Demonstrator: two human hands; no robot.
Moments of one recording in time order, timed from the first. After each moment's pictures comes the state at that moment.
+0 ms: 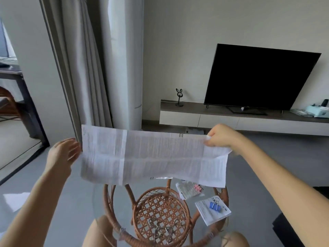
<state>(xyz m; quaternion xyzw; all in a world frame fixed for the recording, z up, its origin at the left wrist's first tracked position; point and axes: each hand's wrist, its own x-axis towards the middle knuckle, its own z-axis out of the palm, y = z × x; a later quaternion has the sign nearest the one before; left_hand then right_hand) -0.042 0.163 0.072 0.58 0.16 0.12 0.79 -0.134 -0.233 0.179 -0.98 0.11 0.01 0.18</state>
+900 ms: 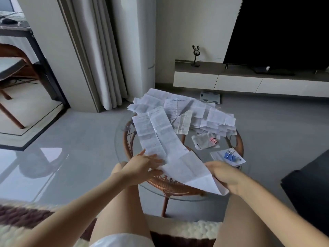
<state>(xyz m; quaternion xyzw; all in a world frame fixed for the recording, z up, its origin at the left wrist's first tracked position) -0.151 0.084 -0.068 0.90 -0.39 -0.06 0.17 -0.241 -0.177 -0.011 -0.74 0.20 0.24 0.59</state>
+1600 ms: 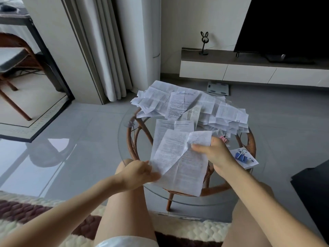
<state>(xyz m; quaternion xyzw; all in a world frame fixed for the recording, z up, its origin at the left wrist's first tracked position) -0.162 0.105 -0.061 0.92 -0.23 -0.17 0.28 -0.179 -0.149 -0.017 -0.71 0.12 0.02 0.69</state>
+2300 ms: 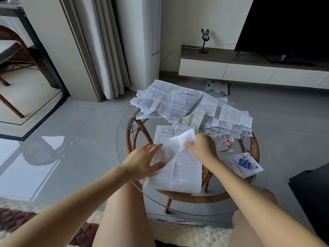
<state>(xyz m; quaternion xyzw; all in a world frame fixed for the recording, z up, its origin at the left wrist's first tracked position) -0.114 0.088 -0.065 0.94 -0.31 -0.07 0.13 -0.121 -0.131 -0.046 -0.95 0.11 -0.02 0.29</state>
